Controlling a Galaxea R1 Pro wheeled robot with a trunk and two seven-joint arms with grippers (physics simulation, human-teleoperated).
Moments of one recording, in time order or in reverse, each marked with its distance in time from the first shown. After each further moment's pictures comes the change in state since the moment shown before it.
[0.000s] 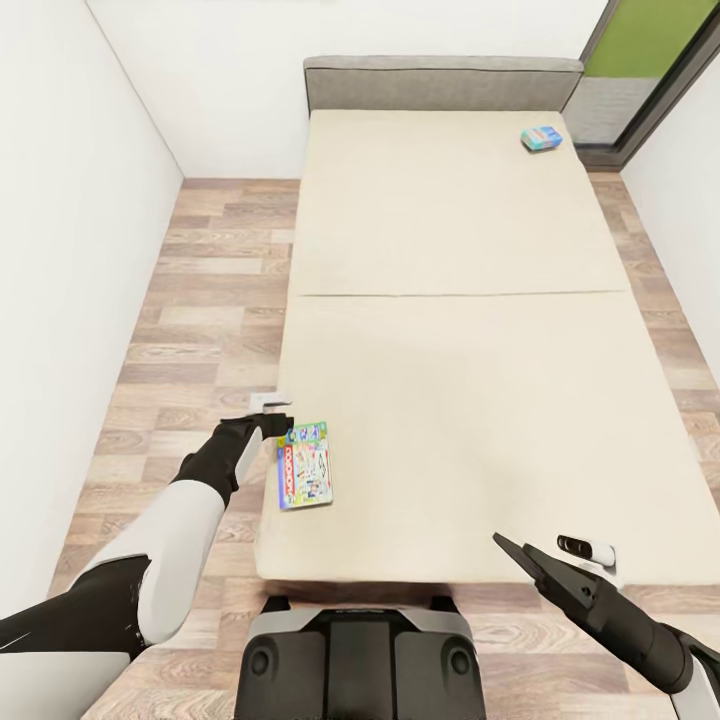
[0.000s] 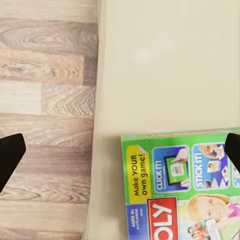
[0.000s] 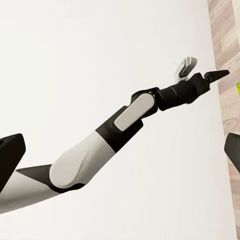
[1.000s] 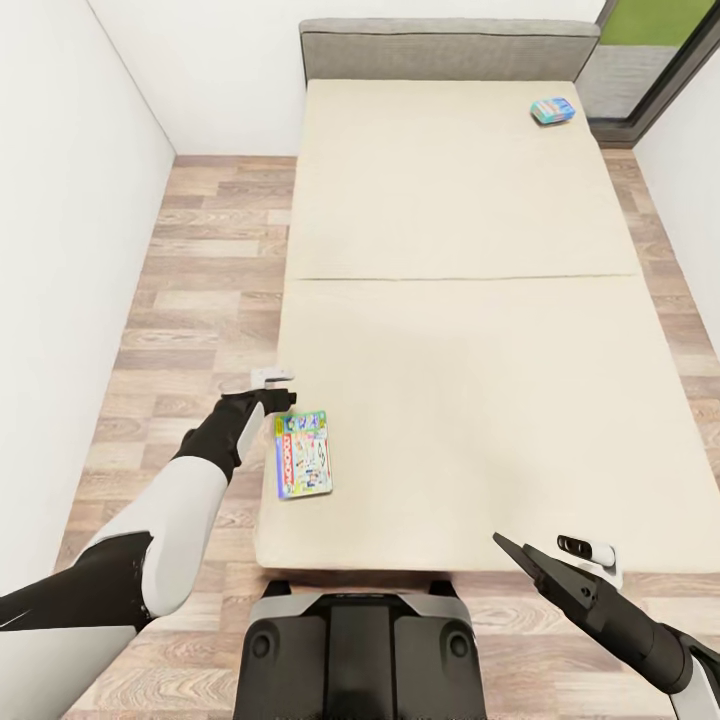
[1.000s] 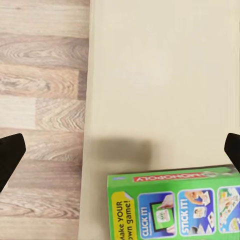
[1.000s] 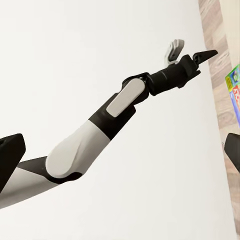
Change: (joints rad) left arm -0.077 -0.012 0.000 -0.012 0.003 0.013 0.000; right arm 0.000 0.002 0.000 0.001 0.003 -0.007 0.003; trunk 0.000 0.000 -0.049
